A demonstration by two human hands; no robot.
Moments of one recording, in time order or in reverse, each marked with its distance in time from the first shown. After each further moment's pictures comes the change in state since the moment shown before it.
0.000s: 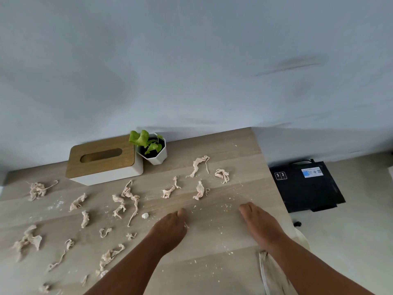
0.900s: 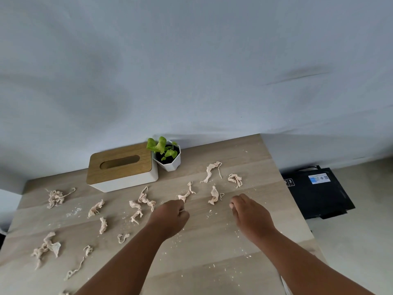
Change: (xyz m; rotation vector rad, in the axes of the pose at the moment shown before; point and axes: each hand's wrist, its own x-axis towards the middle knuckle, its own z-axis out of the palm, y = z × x) left_hand -0.003 -0.043 -0.061 -0.208 0.152 -0.148; right_hand 0.023 -0.081 -0.018 0.153 0.300 0.052
